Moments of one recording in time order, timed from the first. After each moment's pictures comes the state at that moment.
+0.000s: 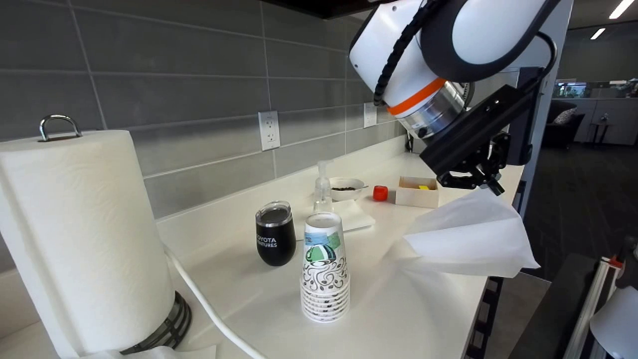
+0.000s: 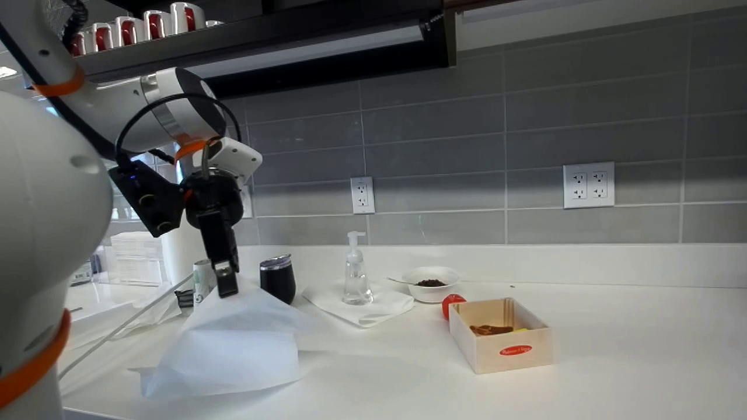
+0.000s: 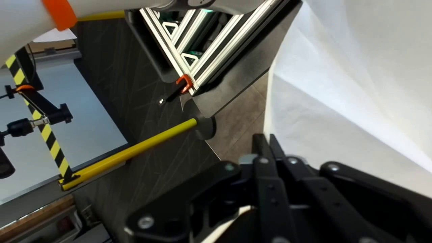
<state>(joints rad) 0.22 -0.35 0.32 -2.65 -0.26 1.65 1.33</state>
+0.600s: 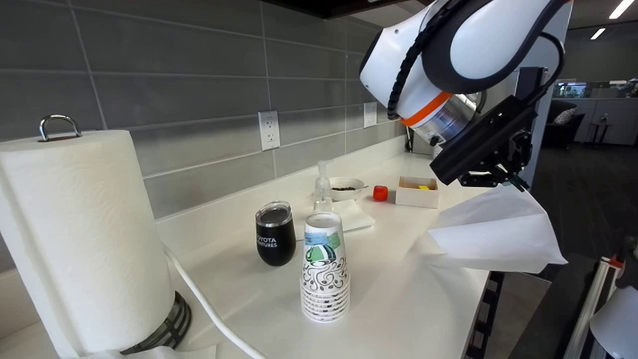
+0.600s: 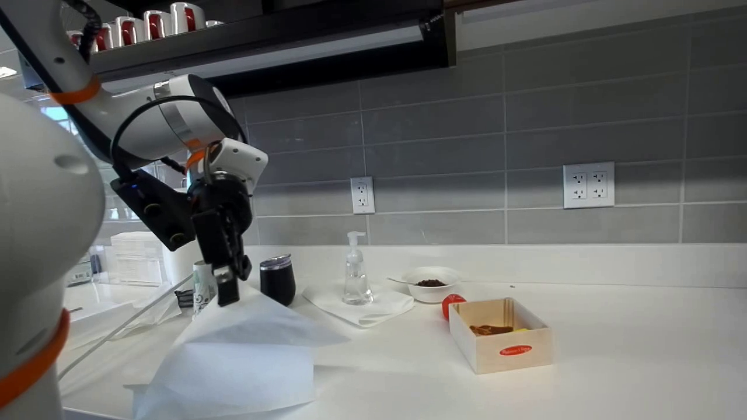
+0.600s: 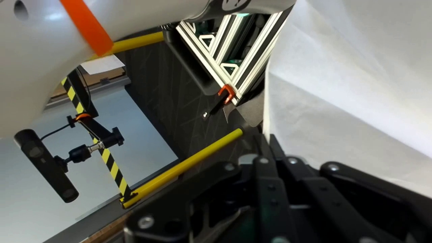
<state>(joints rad) 0.16 -0.33 0.32 -2.68 -0.29 1.56 1.47</state>
